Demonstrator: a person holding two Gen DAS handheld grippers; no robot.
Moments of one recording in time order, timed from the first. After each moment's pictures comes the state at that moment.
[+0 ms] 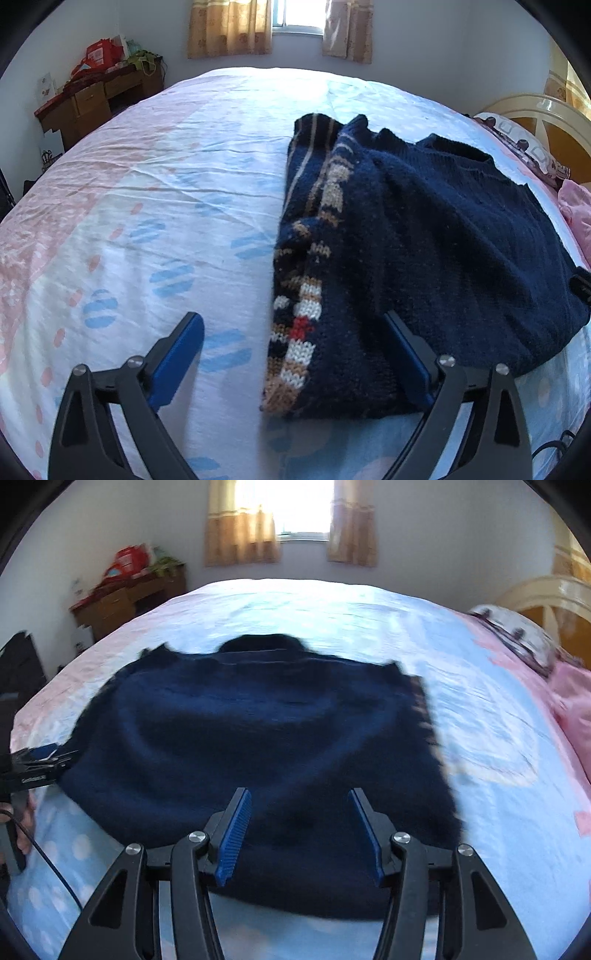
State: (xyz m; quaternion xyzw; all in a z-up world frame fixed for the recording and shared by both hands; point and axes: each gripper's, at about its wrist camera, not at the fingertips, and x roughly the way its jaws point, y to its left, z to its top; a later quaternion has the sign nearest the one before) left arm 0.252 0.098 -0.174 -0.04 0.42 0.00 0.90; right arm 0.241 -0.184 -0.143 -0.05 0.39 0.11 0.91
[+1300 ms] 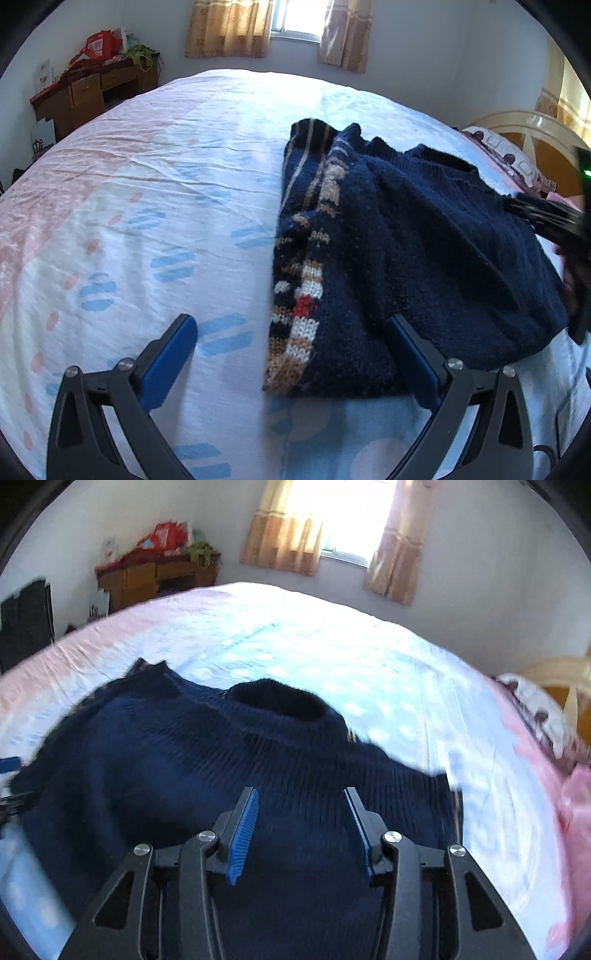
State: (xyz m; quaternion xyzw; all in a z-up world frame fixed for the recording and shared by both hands) left arm 0.237 0.107 -0.173 -0.08 0.41 -0.03 0.91; right arm 0.340 -0.135 -0.135 -0.17 0.35 0.13 0.91
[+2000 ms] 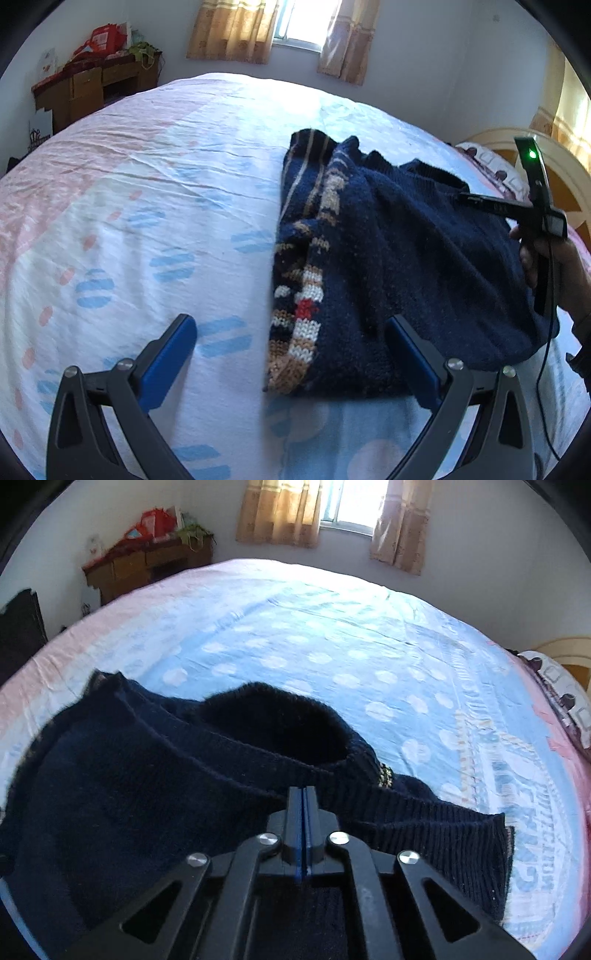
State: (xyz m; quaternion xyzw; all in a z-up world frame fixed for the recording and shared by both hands) left arm 0.234 0.116 -0.172 -0.11 0.39 -0.05 0.91; right arm 0.416 -0.118 -0.153 -0.13 0.40 0.14 0.89
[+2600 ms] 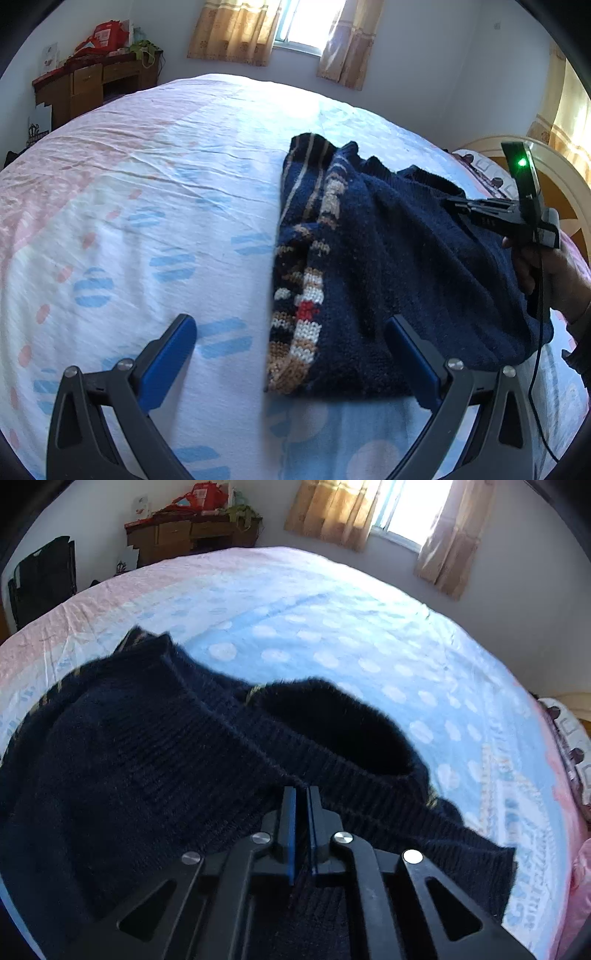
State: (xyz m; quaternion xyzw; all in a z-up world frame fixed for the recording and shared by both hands) left arm 0.232 0.120 -0.170 -0.13 0.39 -0.05 0.91; right arm 0.410 -0.079 -0.163 -0.21 0.40 0.18 0.87
